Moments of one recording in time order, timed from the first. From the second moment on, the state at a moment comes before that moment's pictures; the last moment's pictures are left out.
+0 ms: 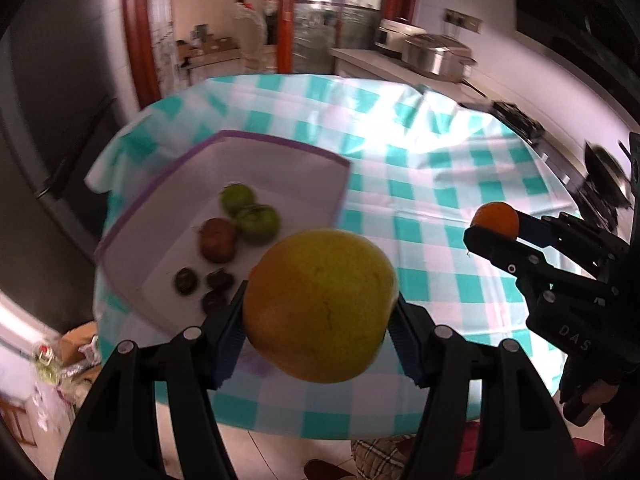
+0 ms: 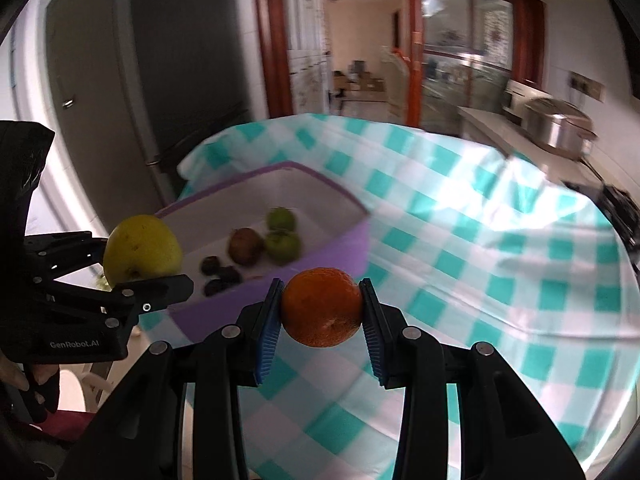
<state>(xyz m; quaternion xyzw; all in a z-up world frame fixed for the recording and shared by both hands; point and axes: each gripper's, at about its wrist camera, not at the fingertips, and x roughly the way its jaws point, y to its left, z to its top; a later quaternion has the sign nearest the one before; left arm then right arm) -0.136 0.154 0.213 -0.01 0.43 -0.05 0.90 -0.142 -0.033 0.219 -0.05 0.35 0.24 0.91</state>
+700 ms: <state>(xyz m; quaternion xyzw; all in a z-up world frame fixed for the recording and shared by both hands) -0.104 0.238 0.164 -0.11 0.46 0.06 0.88 -0.081 0.076 0.201 -0.12 0.38 0.35 0.85</state>
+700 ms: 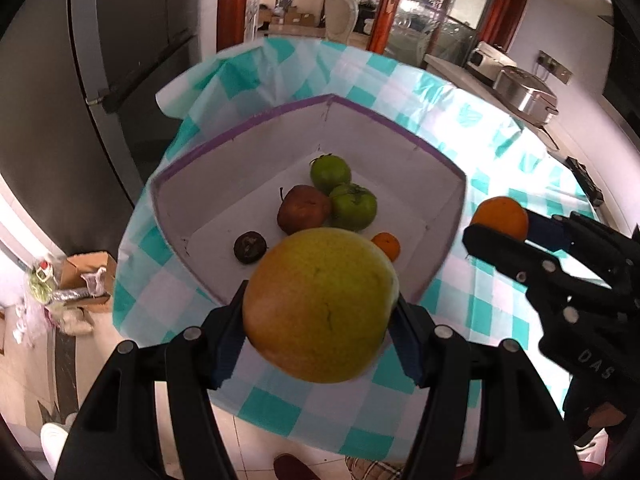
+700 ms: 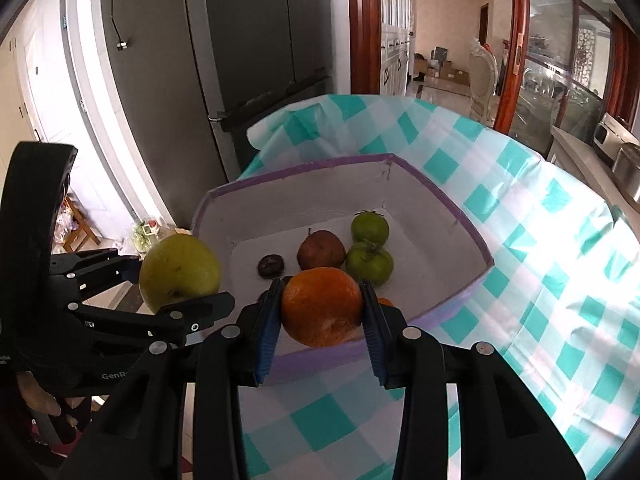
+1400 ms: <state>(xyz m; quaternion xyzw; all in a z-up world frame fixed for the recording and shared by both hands) -0.007 0.290 0.096 -0.10 0.53 0.15 0.83 0.062 0.114 0.106 -0.20 0.48 0.31 0.80</state>
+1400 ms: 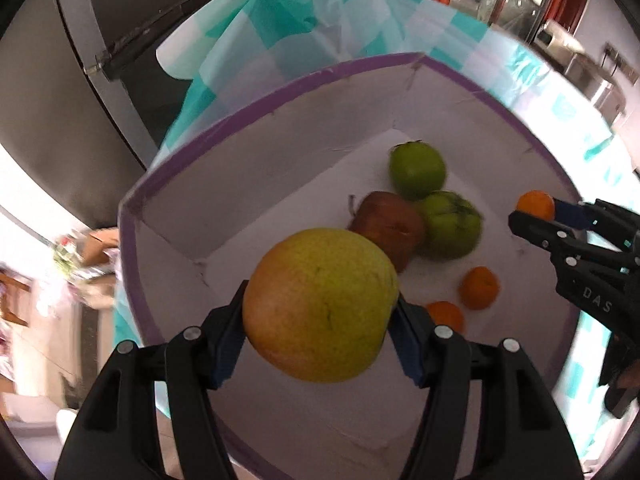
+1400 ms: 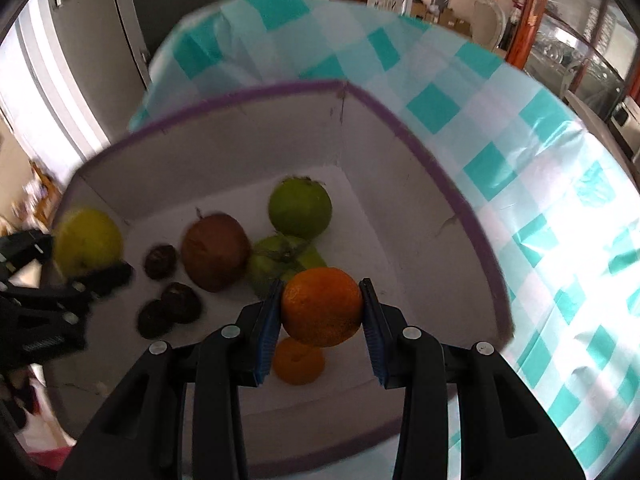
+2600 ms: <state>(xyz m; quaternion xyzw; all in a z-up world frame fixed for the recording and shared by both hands) -0.040 0.269 0.155 0.01 0.44 0.15 0.89 0.030 0.088 0.146 -0.16 0.49 0.25 0.82</state>
